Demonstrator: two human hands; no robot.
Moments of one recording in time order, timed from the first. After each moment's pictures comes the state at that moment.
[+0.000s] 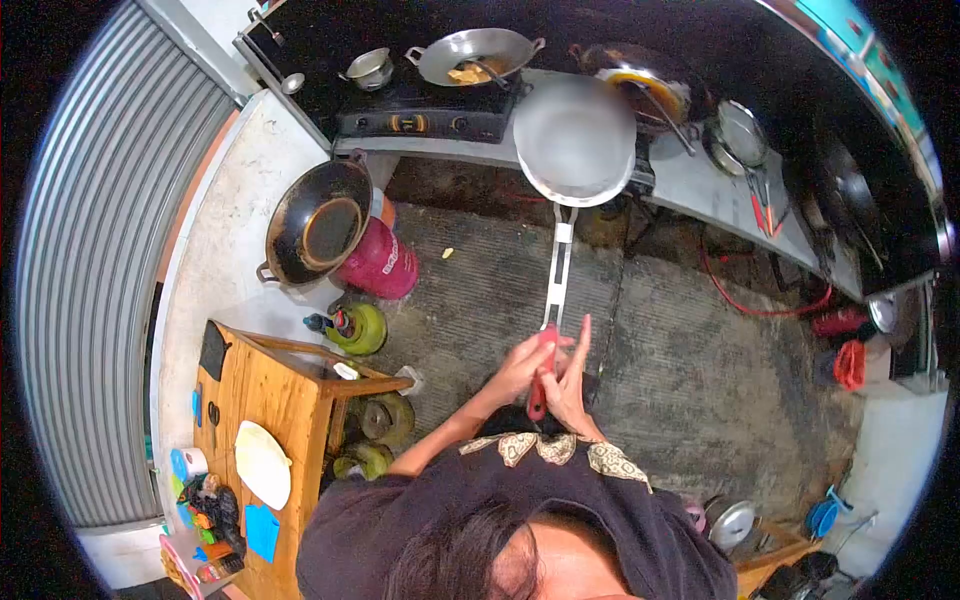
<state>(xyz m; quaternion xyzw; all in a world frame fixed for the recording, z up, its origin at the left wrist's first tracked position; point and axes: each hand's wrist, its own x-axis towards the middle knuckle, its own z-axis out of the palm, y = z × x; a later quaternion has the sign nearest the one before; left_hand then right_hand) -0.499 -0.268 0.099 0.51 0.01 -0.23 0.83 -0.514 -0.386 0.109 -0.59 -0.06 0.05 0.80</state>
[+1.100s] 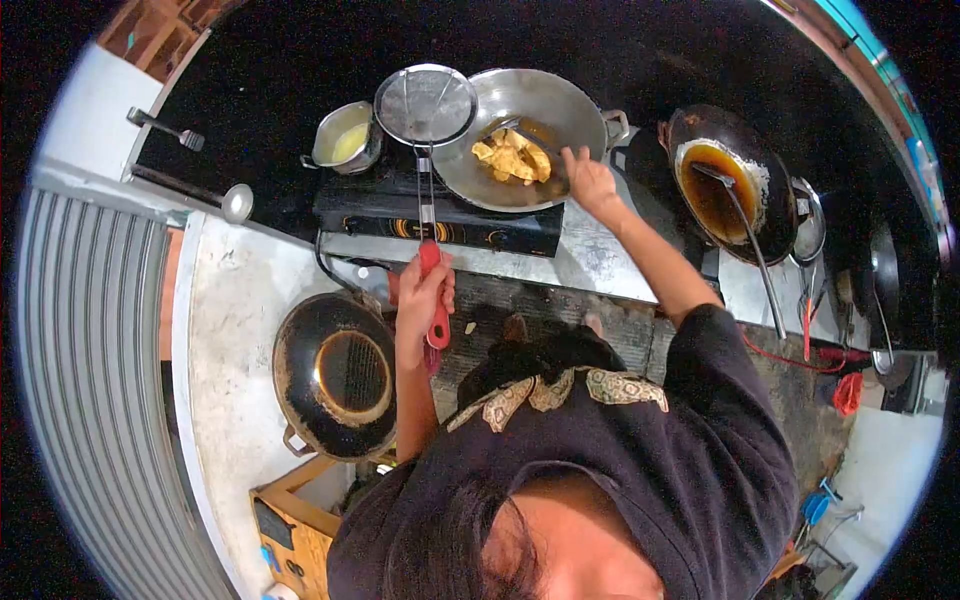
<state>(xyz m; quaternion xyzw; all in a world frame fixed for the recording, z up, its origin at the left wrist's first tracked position) 0.050 0.103 0.138 0.62 0.19 -0.03 0.76 0.281 -0.143 0.053 -0.98 -0.22 -0.04 0.03</state>
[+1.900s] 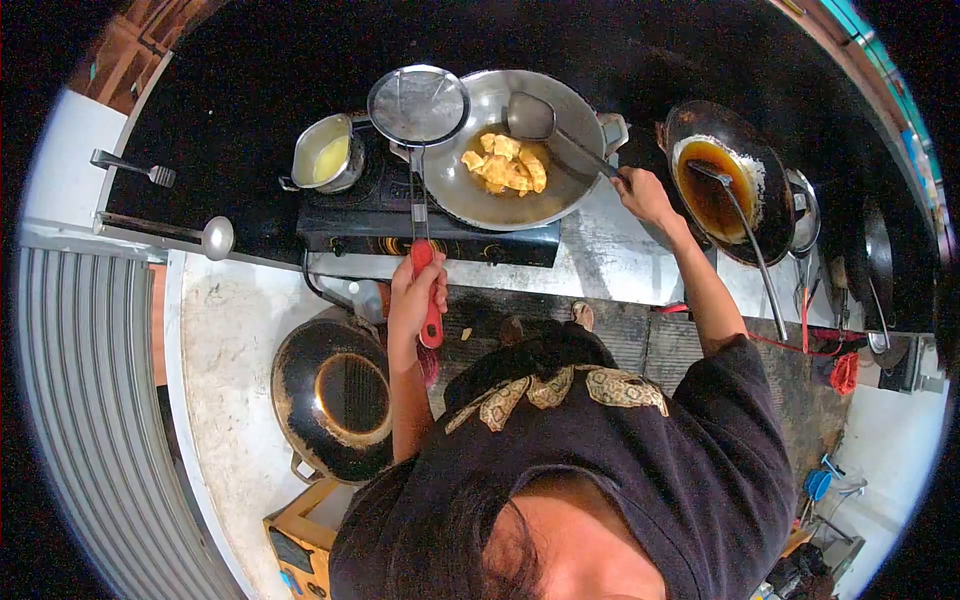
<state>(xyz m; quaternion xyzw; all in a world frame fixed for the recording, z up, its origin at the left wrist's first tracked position) 0.107 0.129 0.122 0.60 0.18 -0.06 0.77 0.291 -0.223 0.083 -0.97 -0.14 0.04 0.22</state>
